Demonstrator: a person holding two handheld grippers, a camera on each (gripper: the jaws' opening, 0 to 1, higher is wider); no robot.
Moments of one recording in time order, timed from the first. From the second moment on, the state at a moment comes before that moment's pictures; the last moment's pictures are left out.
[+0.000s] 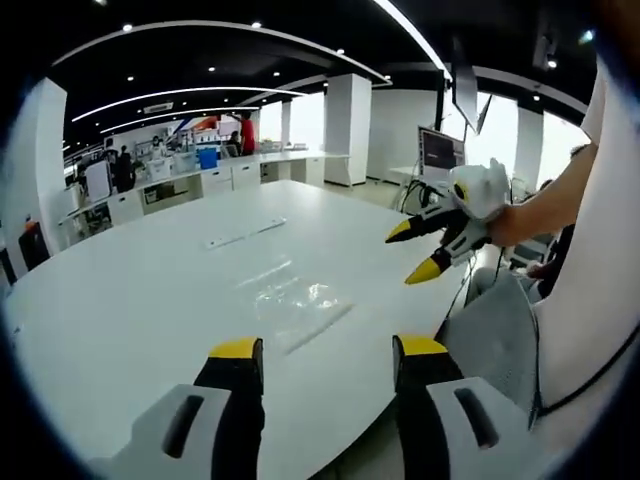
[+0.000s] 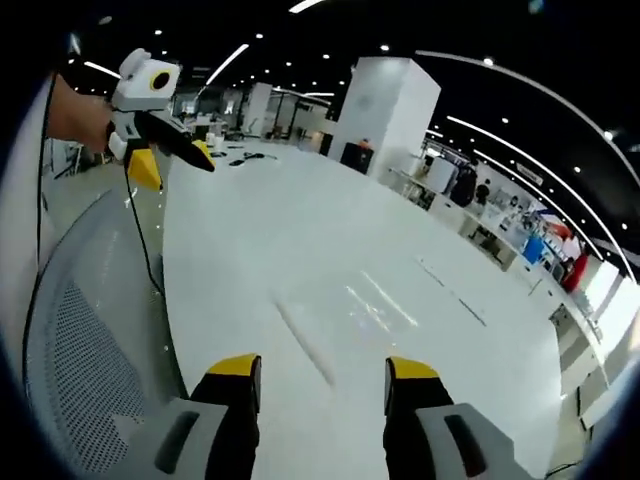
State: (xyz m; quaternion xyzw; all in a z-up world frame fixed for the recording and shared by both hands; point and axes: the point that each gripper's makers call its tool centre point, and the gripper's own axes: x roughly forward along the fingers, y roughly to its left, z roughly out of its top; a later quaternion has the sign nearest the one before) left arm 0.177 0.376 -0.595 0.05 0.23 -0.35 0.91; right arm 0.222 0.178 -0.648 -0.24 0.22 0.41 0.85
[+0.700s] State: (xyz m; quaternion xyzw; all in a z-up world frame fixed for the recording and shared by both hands) left arm 0.165 0.384 -0.612 0.02 0.21 -0.32 0.92; right arm 0.172 0.162 -0.641 -0.08 0.24 0.38 0.89
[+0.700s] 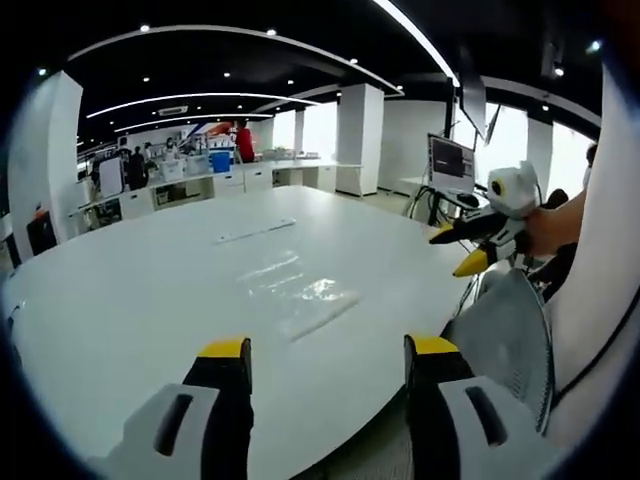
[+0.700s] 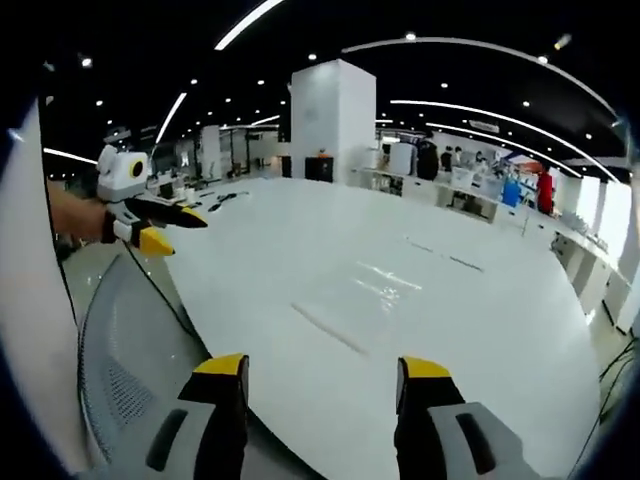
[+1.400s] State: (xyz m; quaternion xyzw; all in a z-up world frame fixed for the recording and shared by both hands) left arm 0.156 0.388 -0.632 -0.01 0.20 -0.29 0.94; right arm 0.155 0.189 -0.646 -0.03 0.25 0.38 0.89
